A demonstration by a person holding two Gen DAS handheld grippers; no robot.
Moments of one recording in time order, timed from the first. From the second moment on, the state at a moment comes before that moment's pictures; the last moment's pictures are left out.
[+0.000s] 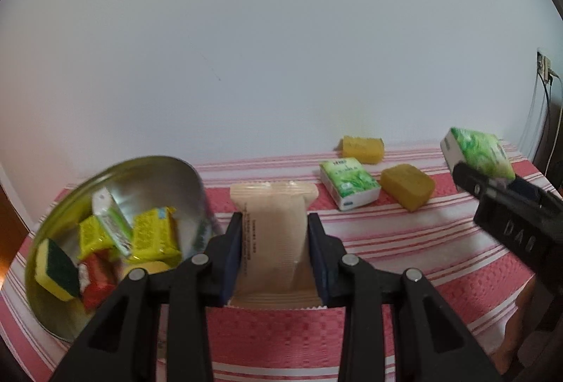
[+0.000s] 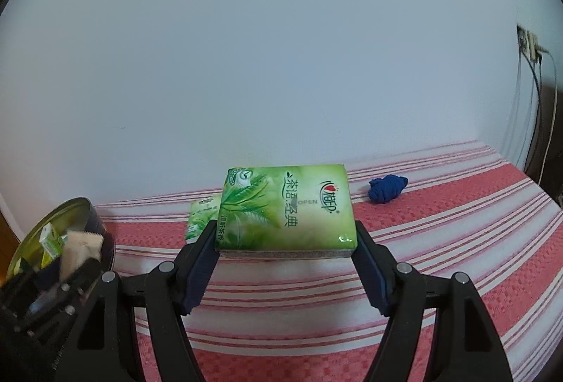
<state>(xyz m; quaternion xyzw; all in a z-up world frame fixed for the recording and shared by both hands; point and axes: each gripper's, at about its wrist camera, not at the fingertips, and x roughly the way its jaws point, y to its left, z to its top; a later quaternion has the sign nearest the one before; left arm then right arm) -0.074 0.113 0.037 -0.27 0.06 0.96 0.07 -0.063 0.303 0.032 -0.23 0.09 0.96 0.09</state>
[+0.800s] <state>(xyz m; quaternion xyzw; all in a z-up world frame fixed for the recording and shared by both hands) -0.080 0.009 0.070 -0.24 0.02 0.97 0.04 -0.032 0.192 0.049 -0.19 0.10 0.97 0.06</state>
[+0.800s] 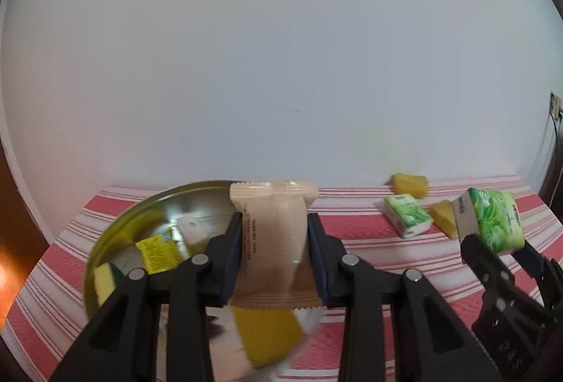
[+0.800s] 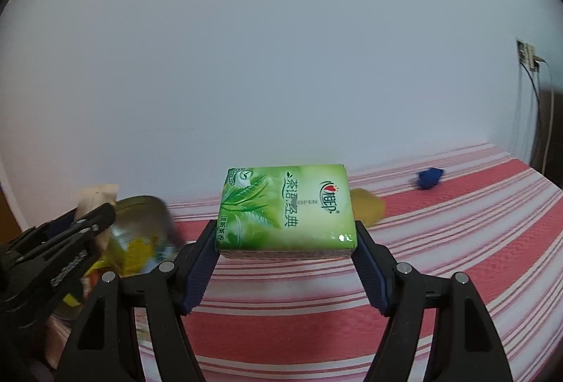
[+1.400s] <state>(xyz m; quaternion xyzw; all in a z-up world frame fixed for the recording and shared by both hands) -0.119 -0.090 0.060 -0.27 0.01 0.96 -0.06 -0.071 0.090 0.059 -0.21 0.07 0.98 -0.02</state>
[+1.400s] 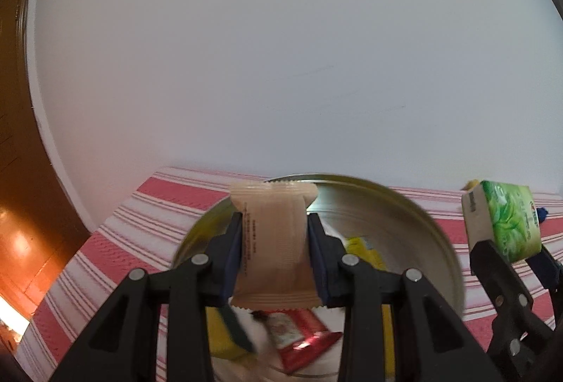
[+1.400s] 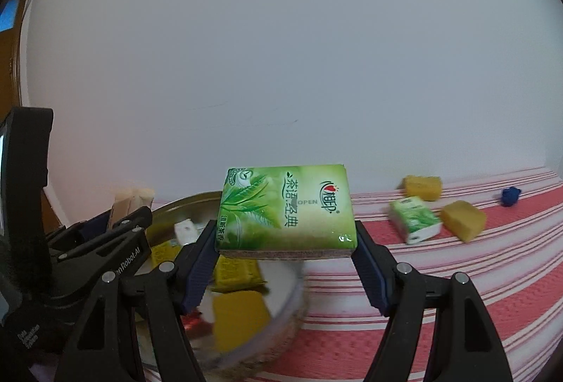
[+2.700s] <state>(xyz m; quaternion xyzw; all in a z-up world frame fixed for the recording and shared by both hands) -0.139 -0.118 0.038 -0.30 0.03 0.94 -0.19 -0.084 0.113 0.028 -0.22 0.08 0.97 -0.03</state>
